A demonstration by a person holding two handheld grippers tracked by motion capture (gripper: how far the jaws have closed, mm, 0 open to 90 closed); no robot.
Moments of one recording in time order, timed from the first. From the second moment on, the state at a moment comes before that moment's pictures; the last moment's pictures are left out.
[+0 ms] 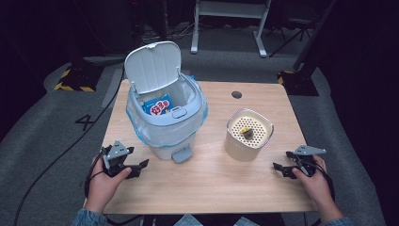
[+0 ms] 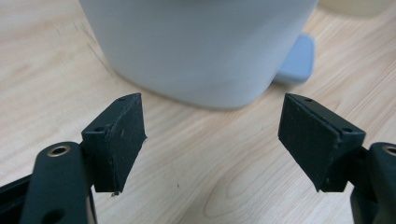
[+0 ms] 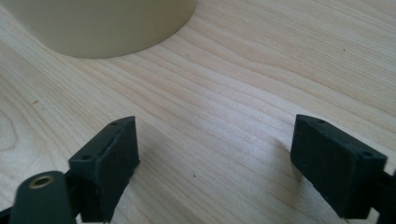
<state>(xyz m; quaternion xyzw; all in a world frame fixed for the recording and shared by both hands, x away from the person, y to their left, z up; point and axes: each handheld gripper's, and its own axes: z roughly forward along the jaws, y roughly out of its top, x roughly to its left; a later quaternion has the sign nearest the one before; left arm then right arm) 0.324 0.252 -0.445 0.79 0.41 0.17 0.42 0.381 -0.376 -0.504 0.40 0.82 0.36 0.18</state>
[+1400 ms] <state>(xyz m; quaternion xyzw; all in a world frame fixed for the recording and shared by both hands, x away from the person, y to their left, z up) 0.363 0.282 -0.280 0.74 0.37 0.23 0.51 0.381 -0.376 -0.504 0.41 0.82 0.36 0.18</state>
